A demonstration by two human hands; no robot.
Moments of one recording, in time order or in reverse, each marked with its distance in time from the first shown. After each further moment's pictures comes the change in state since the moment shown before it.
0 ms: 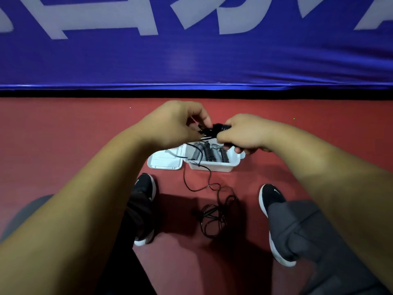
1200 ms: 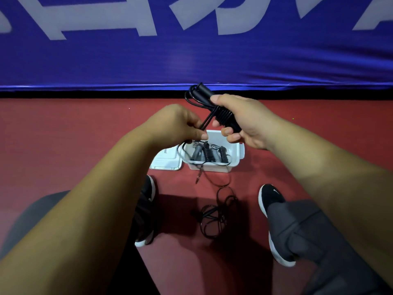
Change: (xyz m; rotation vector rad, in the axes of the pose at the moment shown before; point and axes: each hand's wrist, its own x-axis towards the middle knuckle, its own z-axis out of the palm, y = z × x) left_hand 0.018 -0.020 0.007 0.089 -0.028 -0.071; right_hand -0.005 -0.013 -0.003 0.868 0.066 -0.122
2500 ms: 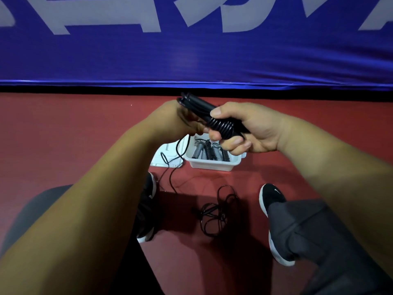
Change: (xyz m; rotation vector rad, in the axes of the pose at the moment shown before) left_hand 0.003 -0.011 -0.002 -0.061 0.047 0.061; right_hand -0.019 -0.006 -0.002 0.022 -0.563 0.204
